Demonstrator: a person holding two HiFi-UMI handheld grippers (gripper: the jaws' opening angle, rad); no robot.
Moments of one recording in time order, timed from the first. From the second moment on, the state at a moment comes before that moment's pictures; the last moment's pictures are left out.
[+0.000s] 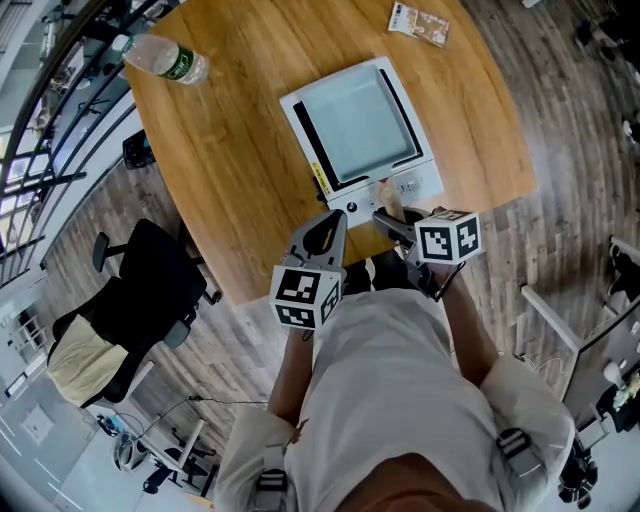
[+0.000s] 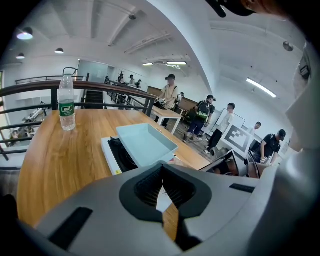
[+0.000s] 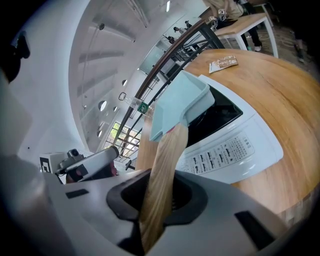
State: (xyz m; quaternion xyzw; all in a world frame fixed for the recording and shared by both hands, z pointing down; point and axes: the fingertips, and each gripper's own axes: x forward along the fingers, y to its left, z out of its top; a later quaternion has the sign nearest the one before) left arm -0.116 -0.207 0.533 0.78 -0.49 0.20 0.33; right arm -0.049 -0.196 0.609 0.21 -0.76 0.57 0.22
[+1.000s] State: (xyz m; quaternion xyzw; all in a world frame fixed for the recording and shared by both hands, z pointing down) left arm -0.113 -0.216 0.544 0.78 -0.47 0.20 0.35; right arm -0.055 -0.202 0.630 0.20 -0.77 0.57 0.21
